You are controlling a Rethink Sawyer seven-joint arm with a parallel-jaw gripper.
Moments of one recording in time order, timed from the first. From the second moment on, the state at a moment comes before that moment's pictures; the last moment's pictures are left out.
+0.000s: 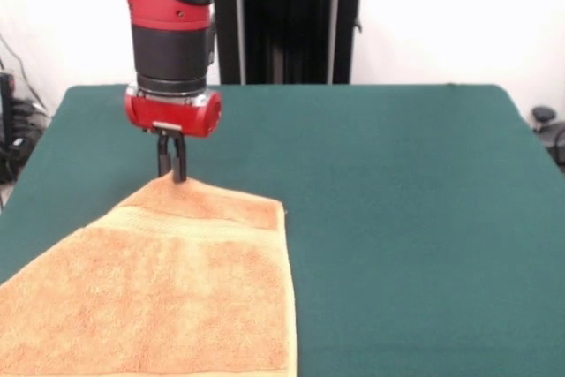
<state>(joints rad) -0.56 -0.55 0.09 1.77 -0.24 0.15 1.73</state>
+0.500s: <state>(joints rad) -0.55 -0.56 0.09 1.84 -0.23 0.12 1.73</state>
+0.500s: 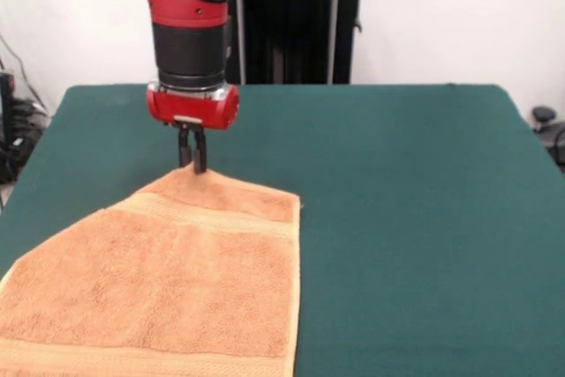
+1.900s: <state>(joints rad) -0.34 -0.65 0.05 2.07 0.10 0.06 1.74</state>
